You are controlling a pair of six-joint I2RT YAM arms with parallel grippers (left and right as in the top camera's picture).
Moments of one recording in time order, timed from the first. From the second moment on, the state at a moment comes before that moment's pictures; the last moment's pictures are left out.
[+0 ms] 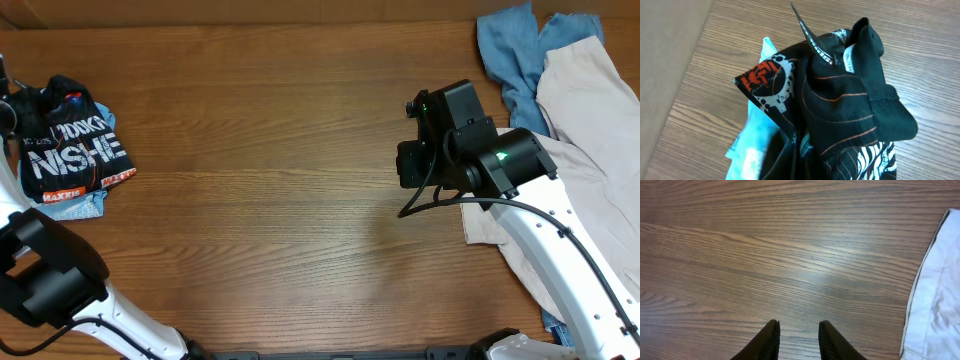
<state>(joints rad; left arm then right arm) 0.64 2.05 1.93 -0.86 0.09 0.30 0.40 1.43 1.40 -1.08 -0.07 0.28</state>
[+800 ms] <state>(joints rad) 0.76 2.10 1.93 -0.87 0.11 0.27 0.40 1.43 1.40 -1.07 -0.05 0.28</state>
